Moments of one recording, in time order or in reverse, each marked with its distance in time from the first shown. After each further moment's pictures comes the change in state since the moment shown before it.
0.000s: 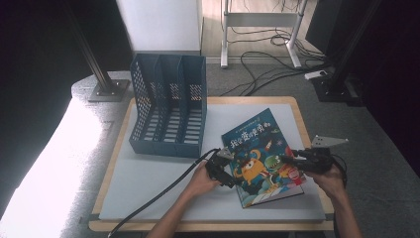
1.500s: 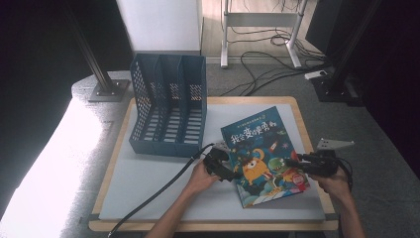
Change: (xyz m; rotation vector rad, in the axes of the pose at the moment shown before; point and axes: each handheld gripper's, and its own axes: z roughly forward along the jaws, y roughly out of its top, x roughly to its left) left arm 0.011 0.010 -0.015 -0.049 -0.068 -0.082; right arm -0.007 -0.013 -0.012 0.020 0.026 0.080
